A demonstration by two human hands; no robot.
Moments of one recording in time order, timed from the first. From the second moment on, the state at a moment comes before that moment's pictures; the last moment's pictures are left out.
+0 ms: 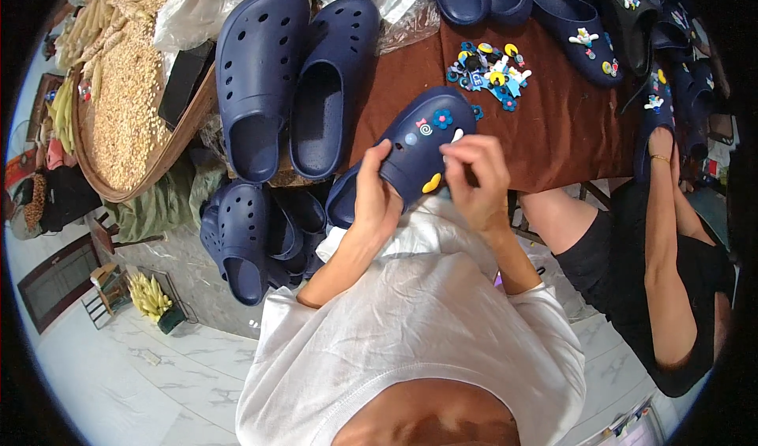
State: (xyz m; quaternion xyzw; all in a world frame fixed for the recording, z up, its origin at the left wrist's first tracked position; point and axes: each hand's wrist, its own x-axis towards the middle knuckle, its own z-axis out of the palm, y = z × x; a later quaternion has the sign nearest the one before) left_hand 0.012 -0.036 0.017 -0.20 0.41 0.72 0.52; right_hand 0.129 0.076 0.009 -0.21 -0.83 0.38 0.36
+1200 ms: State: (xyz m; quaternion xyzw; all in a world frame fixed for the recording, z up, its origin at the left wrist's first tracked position) left_hand 0.014 -0.048 0.018 -0.15 0.35 0.74 0.56; right_hand 0.103 0.110 0.057 -0.08 -0.93 0.33 0.17
